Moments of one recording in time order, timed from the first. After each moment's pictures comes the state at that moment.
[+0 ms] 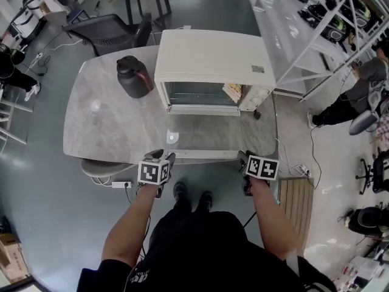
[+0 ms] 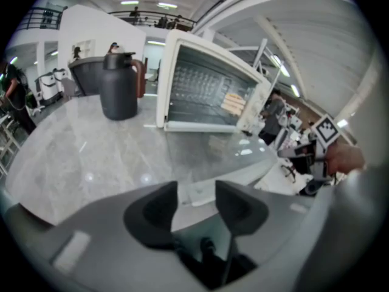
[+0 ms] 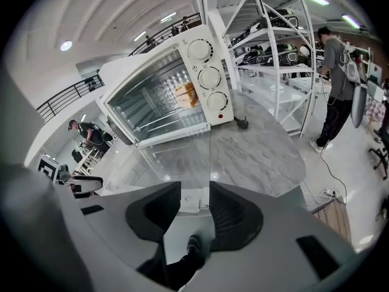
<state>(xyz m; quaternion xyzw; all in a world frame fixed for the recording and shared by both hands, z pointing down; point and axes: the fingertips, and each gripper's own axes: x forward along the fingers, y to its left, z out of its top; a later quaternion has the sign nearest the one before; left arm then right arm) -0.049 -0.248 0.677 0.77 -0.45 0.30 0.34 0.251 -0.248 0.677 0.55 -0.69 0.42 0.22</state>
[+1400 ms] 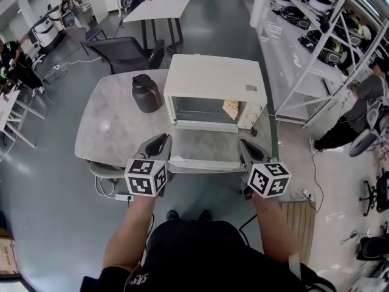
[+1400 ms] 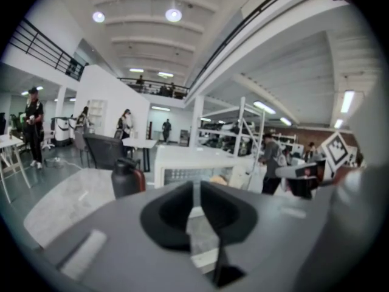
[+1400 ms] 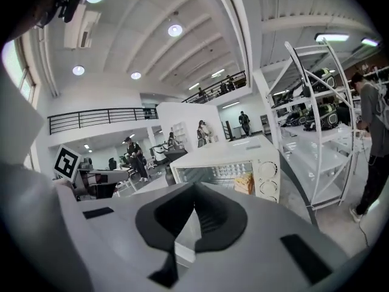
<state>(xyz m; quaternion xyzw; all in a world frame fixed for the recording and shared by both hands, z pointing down) -0.036 -0.256 0.437 0.82 -0.55 0.10 0.14 0.193 -0.255 0.445 0.48 -0.85 0.20 0.06</state>
